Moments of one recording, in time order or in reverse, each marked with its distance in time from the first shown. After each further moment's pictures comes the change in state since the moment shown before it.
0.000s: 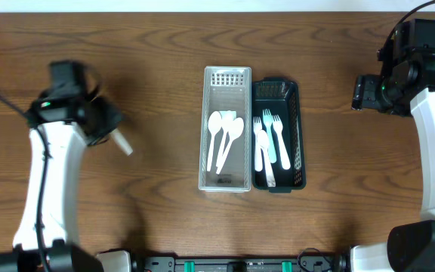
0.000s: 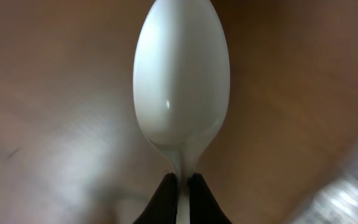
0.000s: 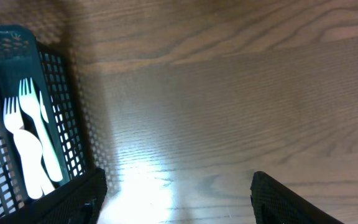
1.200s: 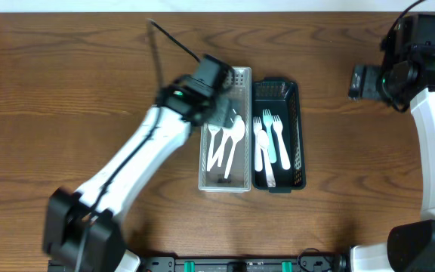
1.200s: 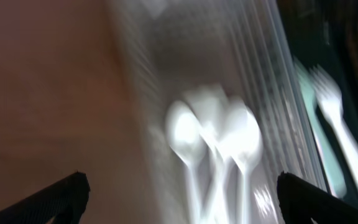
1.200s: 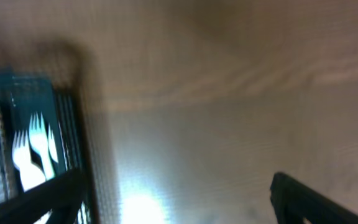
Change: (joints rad) left arm -0.597 0.198 0.127 0.227 -0.117 0.304; right arm 0.000 0.000 -0.002 0.159 -0.001 -0.010
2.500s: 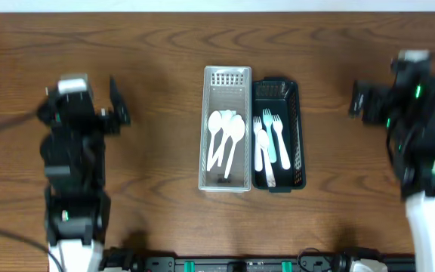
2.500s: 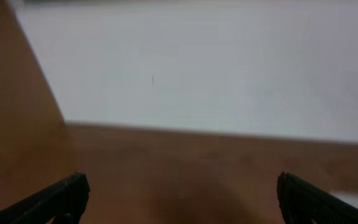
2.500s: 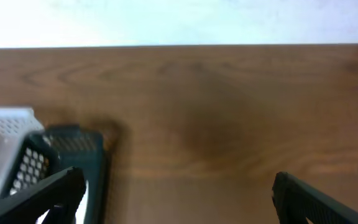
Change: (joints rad) left arm 0.515 -0.890 -0.707 0.708 -0.031 0.218; right arm 0.002 -0.600 -0.634 0.580 -0.089 -0.082
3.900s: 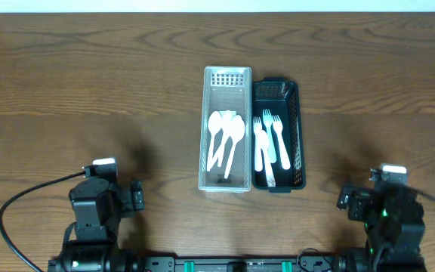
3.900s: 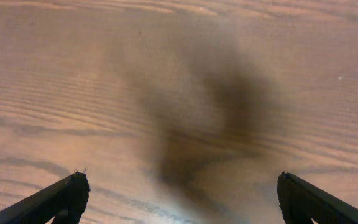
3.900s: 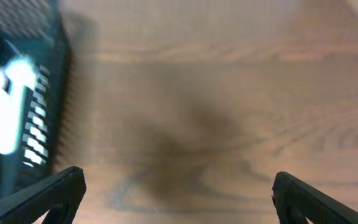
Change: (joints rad) left arm 0.000 -0.334 -0.240 -0.757 -0.027 -0.029; right arm 0.073 -0.806 -0.519 -0.299 0.175 0.000
